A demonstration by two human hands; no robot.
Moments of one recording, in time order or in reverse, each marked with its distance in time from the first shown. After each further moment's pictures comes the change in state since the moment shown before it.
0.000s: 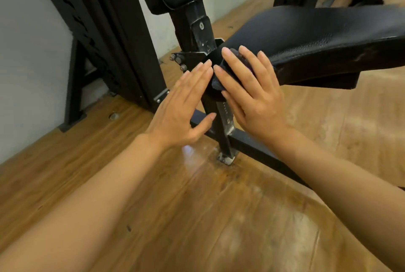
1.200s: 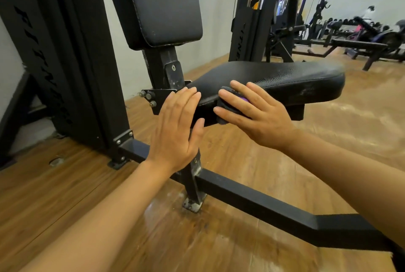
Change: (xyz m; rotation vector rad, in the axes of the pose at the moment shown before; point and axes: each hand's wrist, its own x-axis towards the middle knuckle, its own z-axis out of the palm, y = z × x) left_hand 0.022 0.006 0.060 -0.034 0.504 0.039; right_hand -0.011 0.082 -0.027 -0.324 -0.146 -0.503
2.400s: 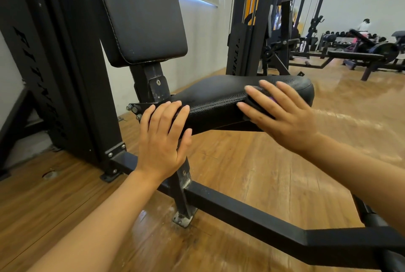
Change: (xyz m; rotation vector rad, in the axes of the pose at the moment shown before) left_hand 0.012 0.014 0.024 0.286 0.095 0.084; right_hand -0.057 0.062 -0.040 -0.221 0.041 0.079
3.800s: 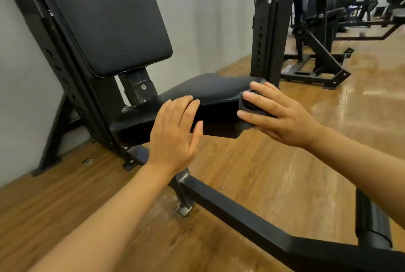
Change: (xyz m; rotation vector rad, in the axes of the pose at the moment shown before) left_hand 0.074 0.117 0.022 0.098 -0.217 -0.097; right_hand -0.068 0.082 0.024 0.613 0.073 -0.032
